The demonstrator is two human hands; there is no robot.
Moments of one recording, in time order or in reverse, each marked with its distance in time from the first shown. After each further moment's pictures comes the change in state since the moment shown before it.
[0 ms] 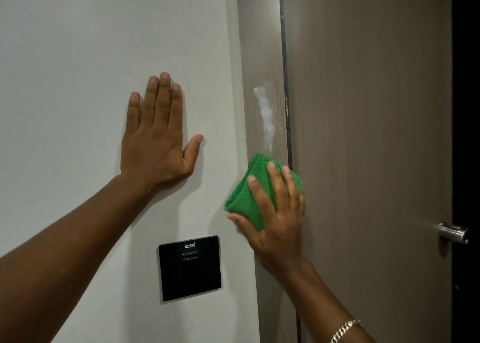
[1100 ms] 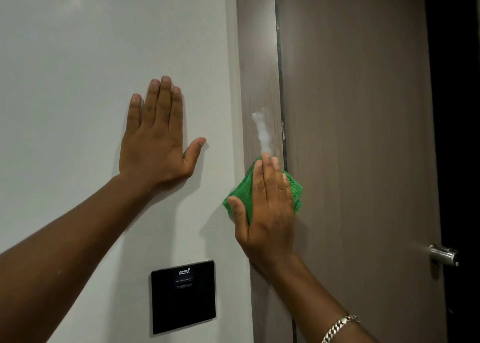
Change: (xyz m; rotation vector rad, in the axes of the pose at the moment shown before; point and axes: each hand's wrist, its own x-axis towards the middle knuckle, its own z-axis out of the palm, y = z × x) left_hand 0.031 -0.006 -0.001 -0.037 0.024 -0.036; right_hand 0.052 -0.014 0.002 -0.016 -0.041 0.036
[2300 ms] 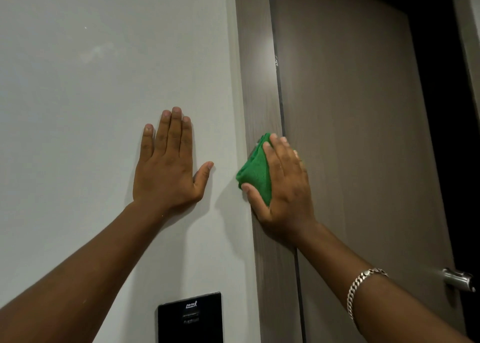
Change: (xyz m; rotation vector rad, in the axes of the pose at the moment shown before) left_hand 0.008 0.004 -0.005 -0.013 -0.019 -0.023; right_hand 0.088 0.036 -0.008 0.030 0.004 -0.172
